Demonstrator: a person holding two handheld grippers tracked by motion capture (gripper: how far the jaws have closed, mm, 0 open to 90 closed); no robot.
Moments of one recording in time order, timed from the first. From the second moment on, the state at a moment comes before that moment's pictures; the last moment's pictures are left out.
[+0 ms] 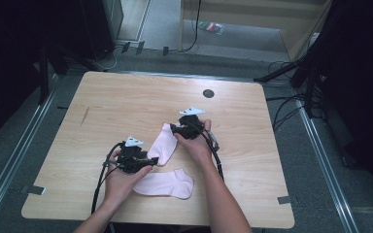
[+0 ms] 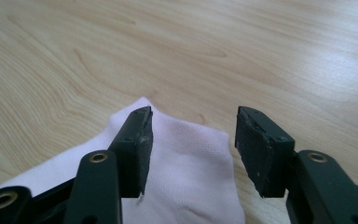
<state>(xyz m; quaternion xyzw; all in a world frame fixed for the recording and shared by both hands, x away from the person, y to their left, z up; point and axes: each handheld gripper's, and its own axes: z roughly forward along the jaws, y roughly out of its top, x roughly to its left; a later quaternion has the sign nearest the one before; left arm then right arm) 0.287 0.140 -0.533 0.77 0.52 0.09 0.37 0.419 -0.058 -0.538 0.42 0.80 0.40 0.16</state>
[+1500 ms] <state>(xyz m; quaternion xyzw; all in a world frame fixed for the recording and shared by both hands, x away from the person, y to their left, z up) 0.299 0.134 -0.529 0.76 0.55 0.10 0.33 0.379 -0.111 -0.529 0.49 0.76 0.39 0.17</state>
